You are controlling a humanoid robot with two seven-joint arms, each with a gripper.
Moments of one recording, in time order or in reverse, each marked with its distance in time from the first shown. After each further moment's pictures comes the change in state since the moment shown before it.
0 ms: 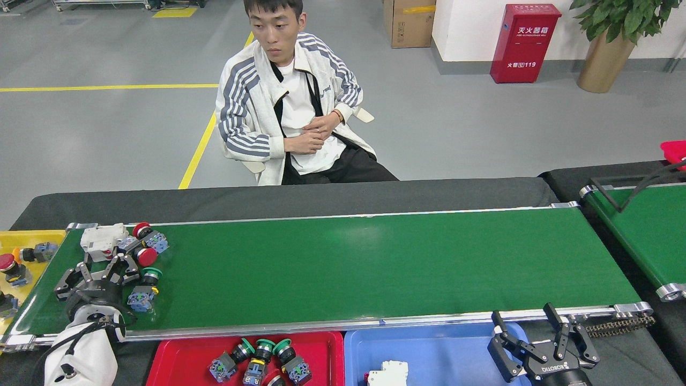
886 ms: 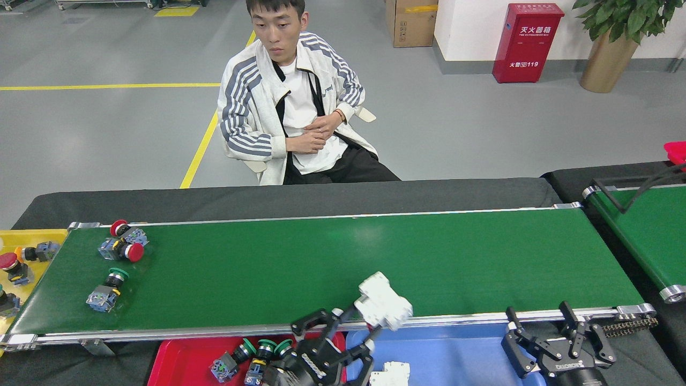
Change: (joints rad) left arm 0.566 -0.237 -0.684 -1.000 -0.112 -0.414 -0.182; right arm -0.001 -0.020 -0.088 -0.004 -0.002 0.001 -0.002
